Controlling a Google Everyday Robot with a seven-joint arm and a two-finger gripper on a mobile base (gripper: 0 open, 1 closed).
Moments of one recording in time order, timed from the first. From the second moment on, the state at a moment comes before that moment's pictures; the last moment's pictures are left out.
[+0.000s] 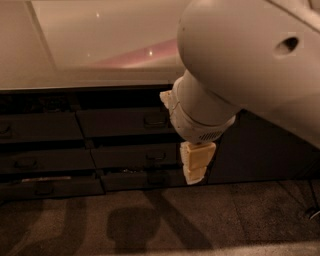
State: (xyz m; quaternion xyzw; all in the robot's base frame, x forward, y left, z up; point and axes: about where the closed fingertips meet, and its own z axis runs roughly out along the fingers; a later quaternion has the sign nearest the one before) arm 0.420 -0.046 0.911 -0.78 0.59 -0.11 0.19
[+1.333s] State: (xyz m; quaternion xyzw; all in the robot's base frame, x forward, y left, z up) arm 0.517 -0.111 0.862 -0.76 0.62 -0.08 0.17
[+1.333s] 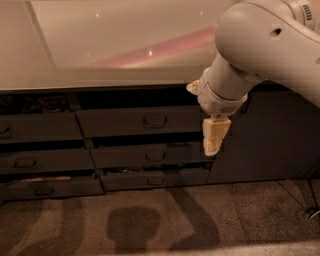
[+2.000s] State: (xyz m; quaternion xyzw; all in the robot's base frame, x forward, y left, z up) arm 0.558 -0.138 0.850 -0.73 0.66 -0.11 0.15
